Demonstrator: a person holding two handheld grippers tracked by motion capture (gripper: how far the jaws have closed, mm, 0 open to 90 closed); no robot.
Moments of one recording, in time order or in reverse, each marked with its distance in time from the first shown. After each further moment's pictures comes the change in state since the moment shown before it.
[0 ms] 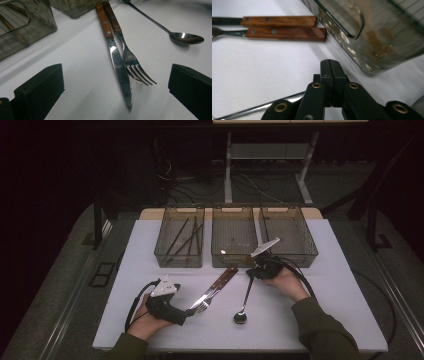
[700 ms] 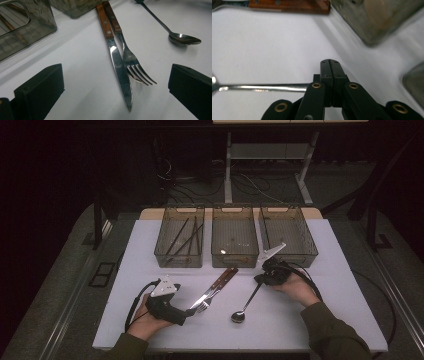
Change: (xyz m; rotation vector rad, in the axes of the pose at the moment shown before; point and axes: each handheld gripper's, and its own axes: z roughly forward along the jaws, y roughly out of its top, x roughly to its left) left arm -0.001 0.000 0.000 0.003 0.002 0.003; right arm 0.003 -0.022 -0.018 0.056 -0.013 -0.031
